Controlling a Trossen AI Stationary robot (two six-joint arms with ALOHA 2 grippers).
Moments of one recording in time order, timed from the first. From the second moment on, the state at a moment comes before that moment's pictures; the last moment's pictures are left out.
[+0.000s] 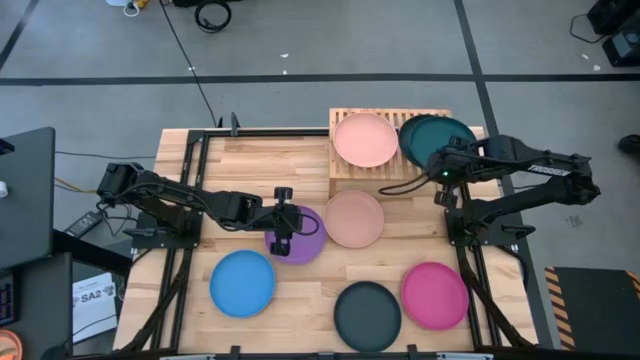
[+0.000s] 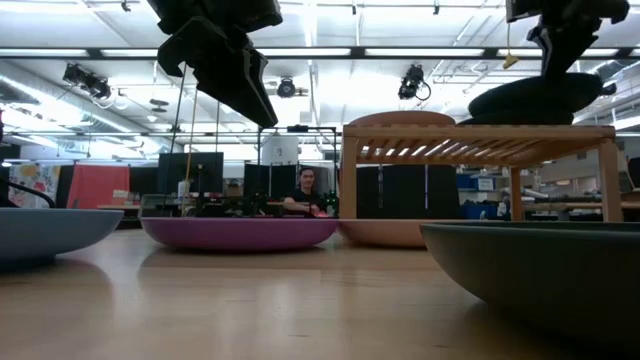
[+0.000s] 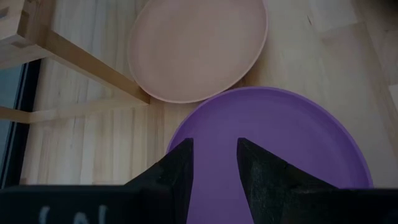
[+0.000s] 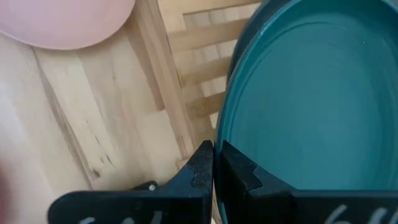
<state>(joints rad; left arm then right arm) -0.17 1.48 1.02 -0.42 -0.34 0.11 -0.10 0.96 1.17 -1.53 0.39 0.12</state>
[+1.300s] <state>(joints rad) -0.17 1.48 1.02 -0.42 -0.34 0.12 -0.27 0.98 1.17 -1.38 0.37 -0.06</state>
